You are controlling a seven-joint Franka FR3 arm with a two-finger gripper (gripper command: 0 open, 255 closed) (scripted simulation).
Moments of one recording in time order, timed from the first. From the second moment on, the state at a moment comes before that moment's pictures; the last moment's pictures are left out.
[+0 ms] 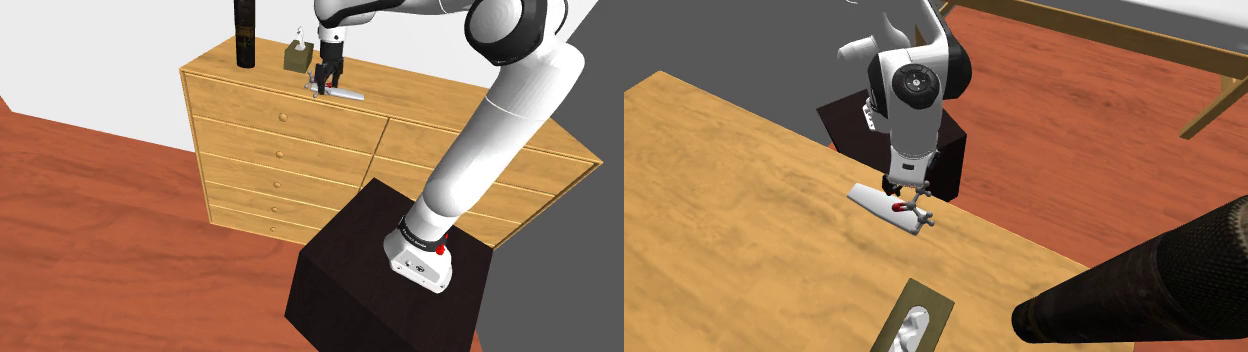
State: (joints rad) arm -0.08 0.00 -0.17 -1.92 -0.06 1.81 -0.31
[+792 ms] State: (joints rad) arm -0.08 0.01 -0.17 -1.92 -0.06 1.81 -0.31
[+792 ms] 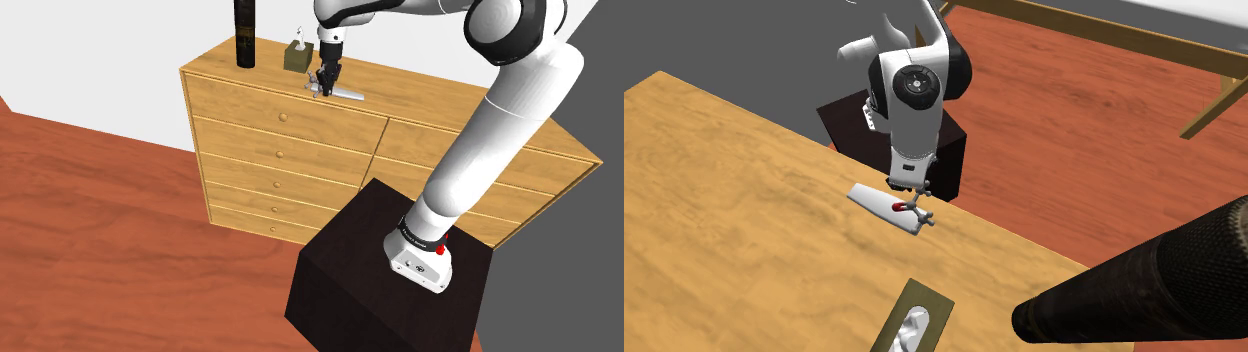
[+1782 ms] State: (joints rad) arm -0.08 0.00 -0.16 -1.75 -0.06 1.63 -0.32
